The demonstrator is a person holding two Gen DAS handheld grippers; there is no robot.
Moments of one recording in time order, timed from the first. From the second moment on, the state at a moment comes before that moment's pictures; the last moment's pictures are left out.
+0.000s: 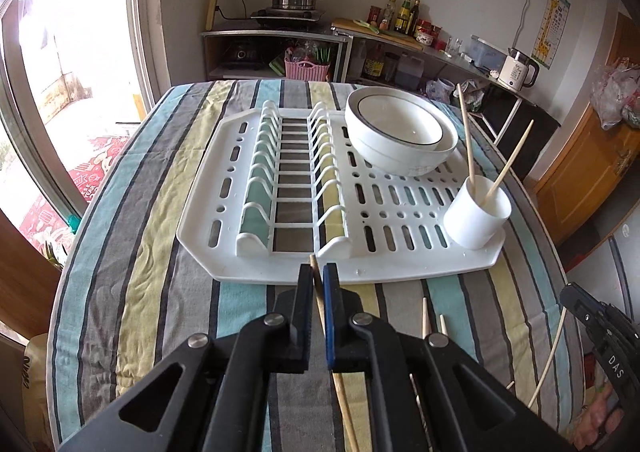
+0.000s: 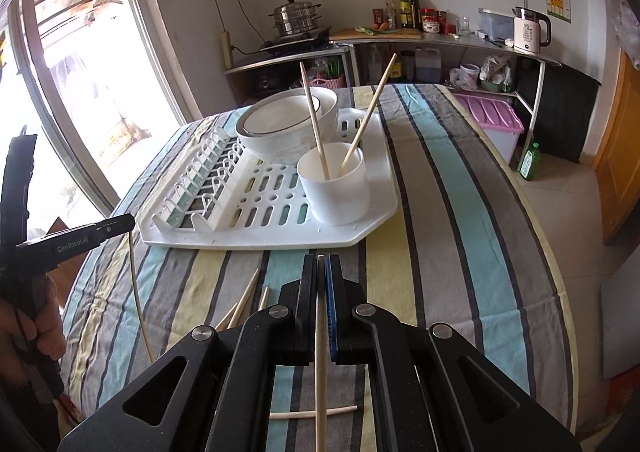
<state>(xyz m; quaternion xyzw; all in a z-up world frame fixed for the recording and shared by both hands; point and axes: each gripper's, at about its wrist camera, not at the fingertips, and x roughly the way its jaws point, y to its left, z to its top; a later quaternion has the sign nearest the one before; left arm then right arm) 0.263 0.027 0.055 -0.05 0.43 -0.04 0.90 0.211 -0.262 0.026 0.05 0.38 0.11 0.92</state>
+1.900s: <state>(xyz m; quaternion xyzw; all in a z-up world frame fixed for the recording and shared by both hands) 0.193 0.003 0.164 -0.03 0.28 -0.14 0.95 0.164 -0.289 0.117 0.03 0.21 0.13 0.97</state>
